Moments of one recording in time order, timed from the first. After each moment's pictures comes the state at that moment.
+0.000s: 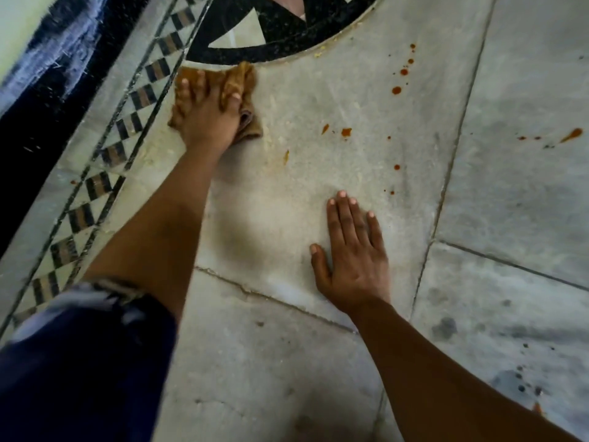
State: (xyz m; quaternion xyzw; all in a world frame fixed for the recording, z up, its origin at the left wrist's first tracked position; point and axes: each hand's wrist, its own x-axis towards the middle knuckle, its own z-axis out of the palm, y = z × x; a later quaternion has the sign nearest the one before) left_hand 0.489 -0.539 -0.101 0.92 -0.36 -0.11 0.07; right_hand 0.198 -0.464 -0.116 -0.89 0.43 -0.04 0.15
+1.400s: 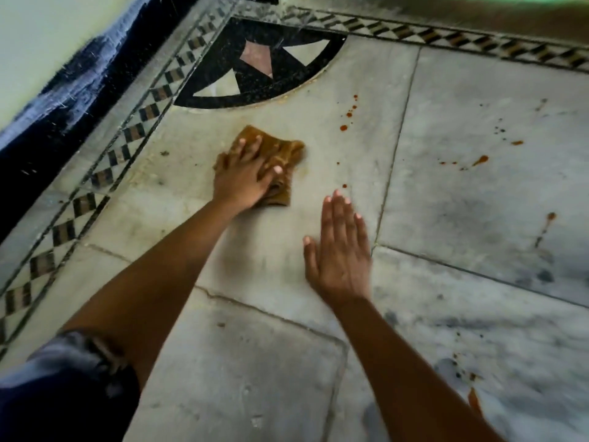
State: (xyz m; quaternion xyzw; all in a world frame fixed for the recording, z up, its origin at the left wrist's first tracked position) left_hand 0.384 -0.526 -0.095 0.83 -0.54 -0.11 0.00; right_hand 0.166 -0.483 -0.098 -0.86 0.48 -0.16 0.12
